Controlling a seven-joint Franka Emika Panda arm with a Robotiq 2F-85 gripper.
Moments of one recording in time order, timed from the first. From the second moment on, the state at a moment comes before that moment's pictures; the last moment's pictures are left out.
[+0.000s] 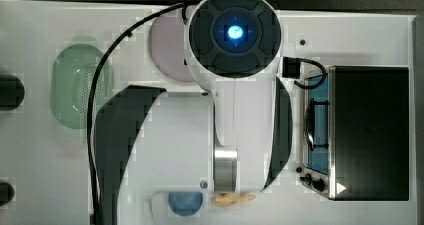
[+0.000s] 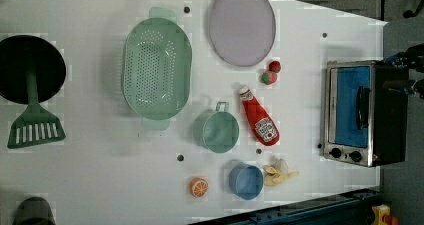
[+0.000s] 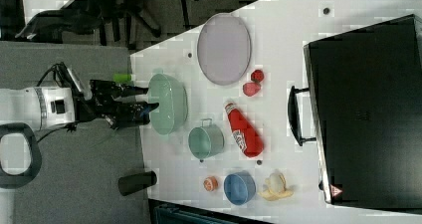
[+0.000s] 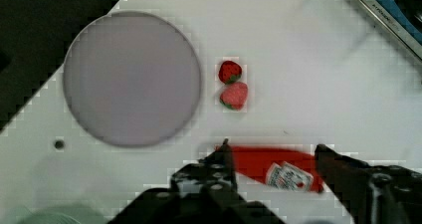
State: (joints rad) arm 0.01 -0.03 -0.01 -1.80 -0.02 0.22 0.06
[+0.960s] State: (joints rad) arm 0.00 -0.40 -0.03 -2.03 0.00 0.09 0.08
